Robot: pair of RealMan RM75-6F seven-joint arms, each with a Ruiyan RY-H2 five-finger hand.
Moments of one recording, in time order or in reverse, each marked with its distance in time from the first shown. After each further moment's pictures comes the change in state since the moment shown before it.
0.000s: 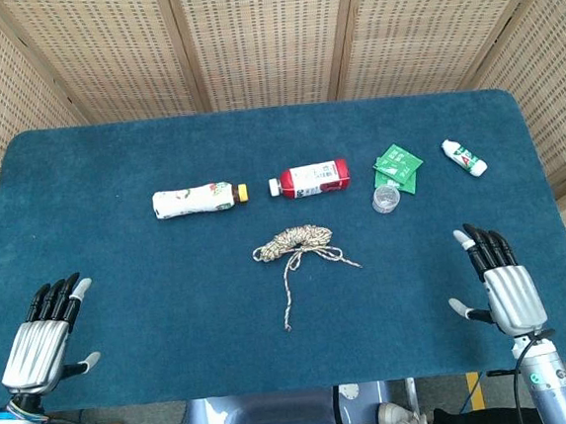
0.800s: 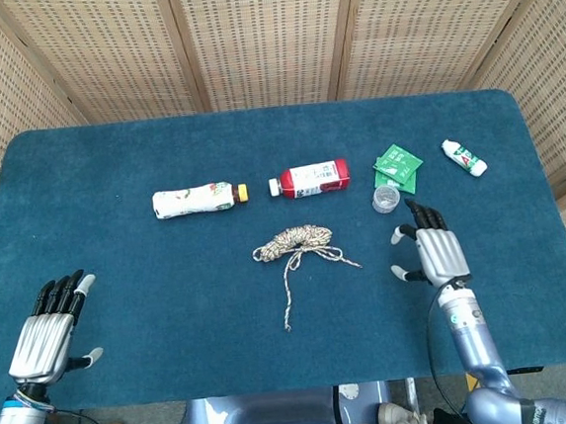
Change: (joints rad) left arm -0.035 -0.018 -0.034 0.006 -0.092 -0.065 0.026; right arm 0.256 -0.209 0.247 -0.071 0.522 -0.335 -0.368
